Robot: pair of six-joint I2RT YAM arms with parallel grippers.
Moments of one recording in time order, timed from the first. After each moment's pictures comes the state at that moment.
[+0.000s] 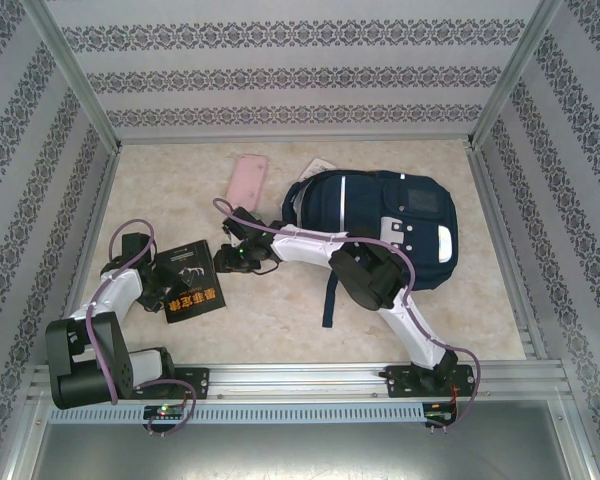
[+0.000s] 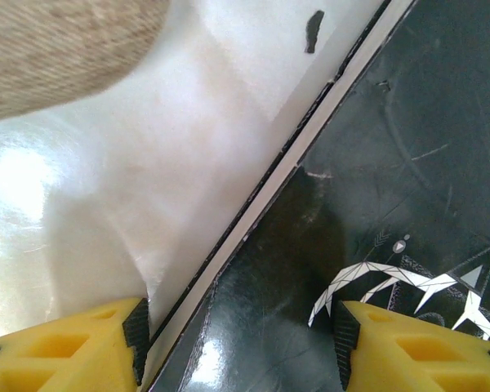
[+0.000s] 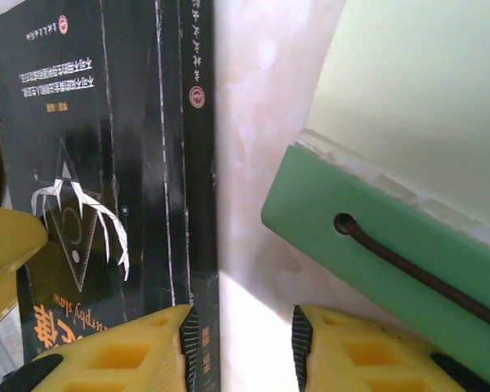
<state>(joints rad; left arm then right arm) 0.24 1.25 0.55 -0.60 0.11 -0.81 0.92 2.33 1.73 -0.36 -0.39 0.79</state>
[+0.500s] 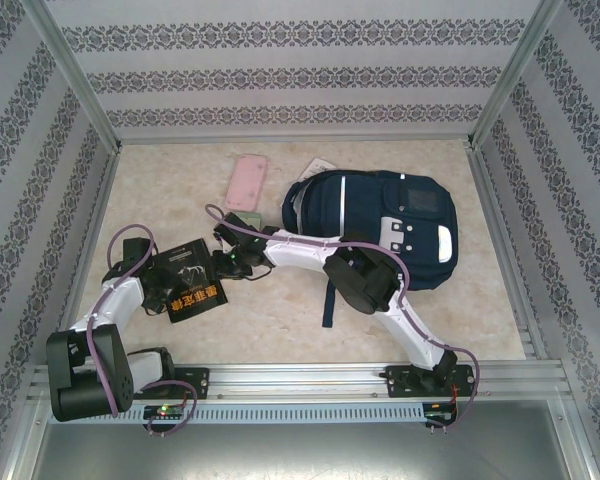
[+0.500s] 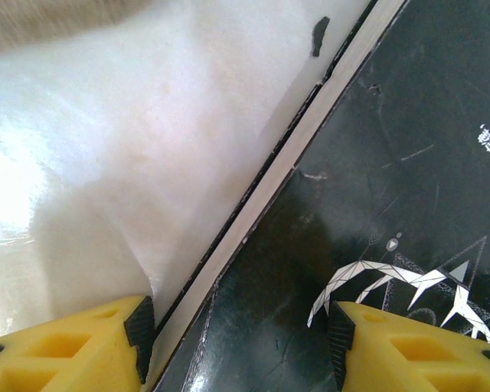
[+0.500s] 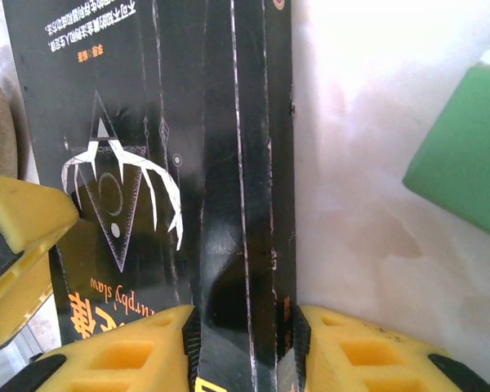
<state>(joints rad) 0.22 1.19 0.49 -0.54 0.10 -0.89 0.96 2.36 1.78 -0.36 -0.43 0.84</state>
